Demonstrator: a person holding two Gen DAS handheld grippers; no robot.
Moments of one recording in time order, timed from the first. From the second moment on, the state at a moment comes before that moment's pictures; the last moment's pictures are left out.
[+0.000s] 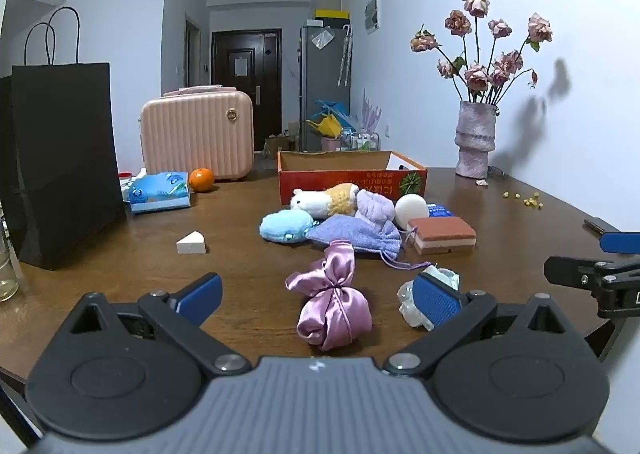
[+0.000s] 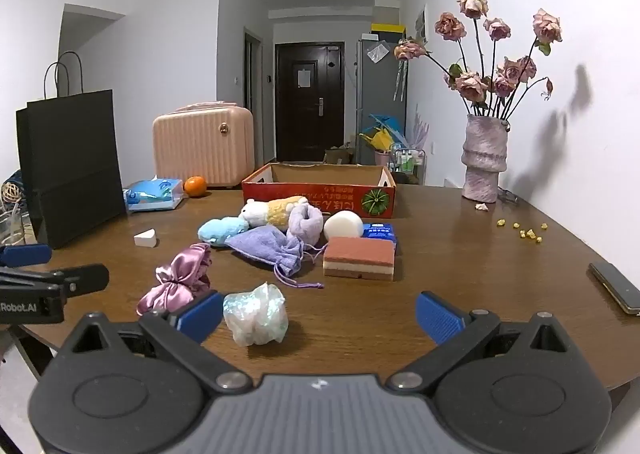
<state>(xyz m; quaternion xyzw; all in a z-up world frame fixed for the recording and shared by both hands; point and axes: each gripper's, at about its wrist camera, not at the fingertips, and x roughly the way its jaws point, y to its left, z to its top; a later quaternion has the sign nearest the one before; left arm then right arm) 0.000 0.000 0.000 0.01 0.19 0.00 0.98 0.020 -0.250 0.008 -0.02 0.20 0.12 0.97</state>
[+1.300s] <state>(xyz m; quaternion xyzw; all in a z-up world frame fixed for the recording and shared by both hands) -0.003 0.000 0.004 0.00 0.19 0.00 0.98 0.018 -0.251 0.010 -0.02 0.20 0.12 0.97</state>
